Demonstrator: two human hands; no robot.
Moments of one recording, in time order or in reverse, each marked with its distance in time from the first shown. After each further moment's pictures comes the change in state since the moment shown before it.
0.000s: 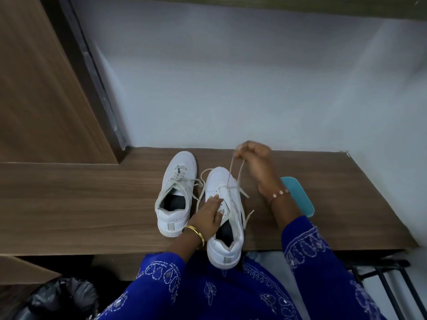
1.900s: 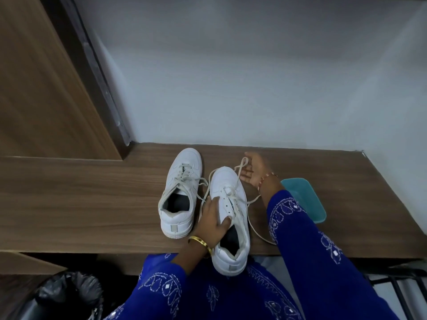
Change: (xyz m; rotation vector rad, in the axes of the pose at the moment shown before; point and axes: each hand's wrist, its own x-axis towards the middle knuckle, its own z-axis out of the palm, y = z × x) left_hand -0.010 0.014 0.002 -0.268 0.098 -0.226; right_hand 0.068 0.072 0.013 0.329 0.064 0.778
